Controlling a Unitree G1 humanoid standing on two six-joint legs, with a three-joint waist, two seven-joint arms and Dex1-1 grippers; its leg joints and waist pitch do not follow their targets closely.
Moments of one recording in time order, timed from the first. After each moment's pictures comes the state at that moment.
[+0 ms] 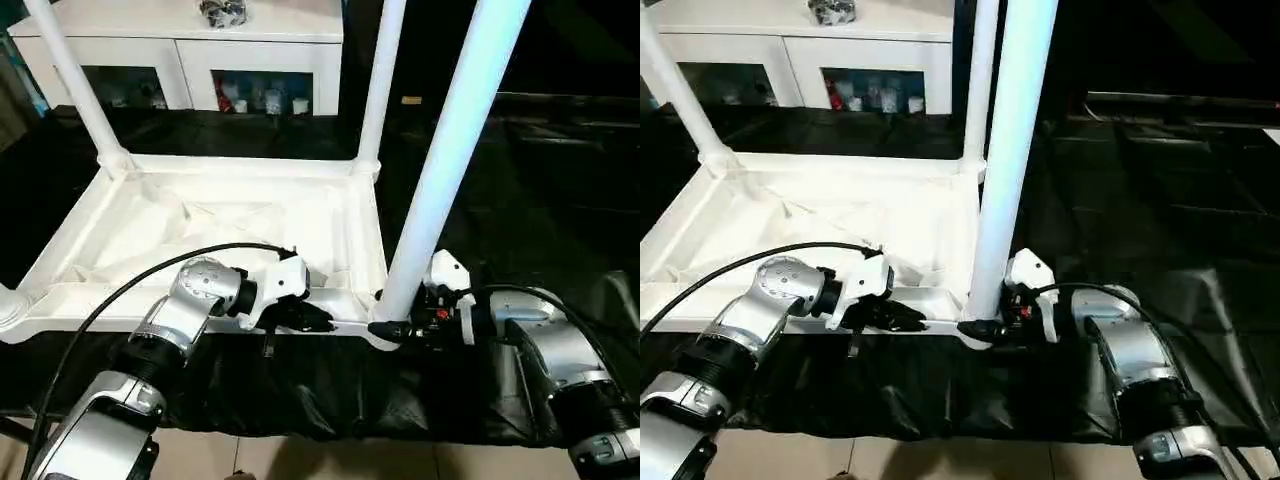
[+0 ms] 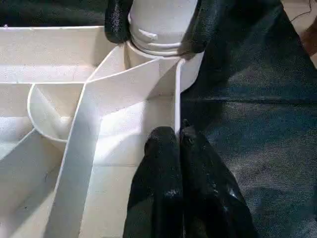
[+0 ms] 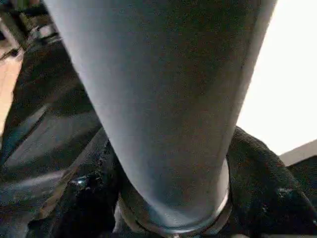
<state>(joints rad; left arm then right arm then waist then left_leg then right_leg) -0.59 0.33 -0.31 0.67 0.05 -0.09 -1.30 -0.37 -0.37 0.15 0.41 0.14 0.17 1.19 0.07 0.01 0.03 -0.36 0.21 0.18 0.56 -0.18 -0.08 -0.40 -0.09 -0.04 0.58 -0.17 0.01</state>
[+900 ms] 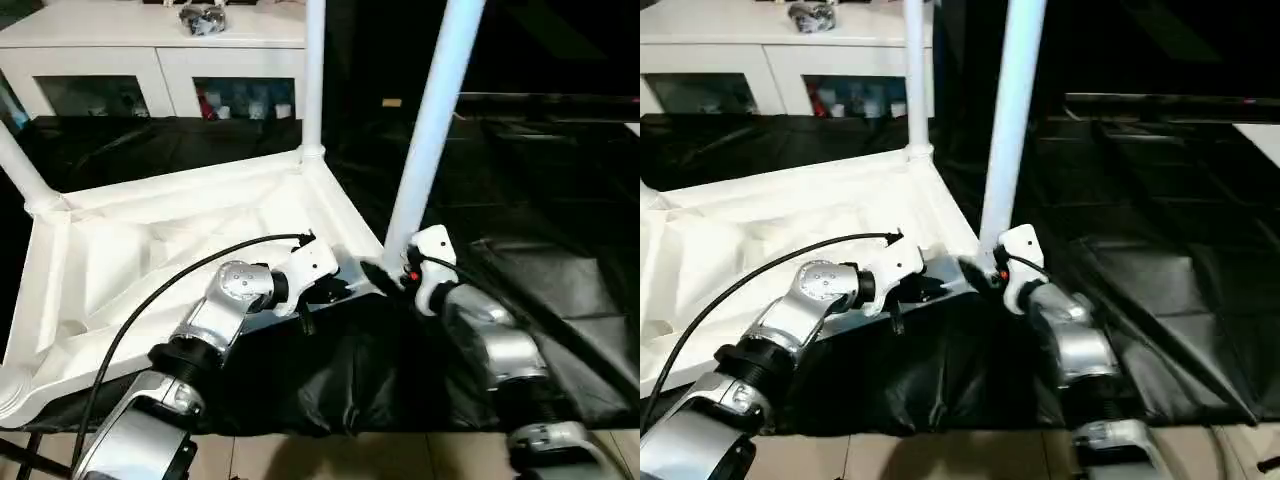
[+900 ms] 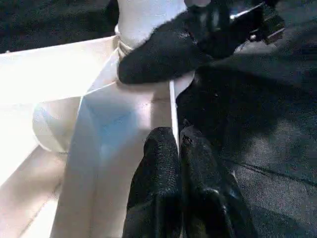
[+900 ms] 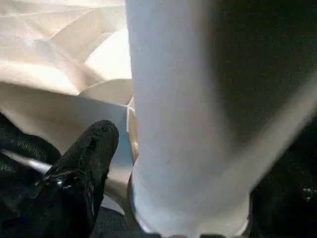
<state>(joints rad) -0.60 0.18 -0.28 0.67 0.15 0.01 -0.96 -0.44 -0.16 0.03 0.55 0.03 0.13 0.64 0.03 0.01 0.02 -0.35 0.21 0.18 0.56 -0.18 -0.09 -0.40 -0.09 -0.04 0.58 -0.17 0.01</state>
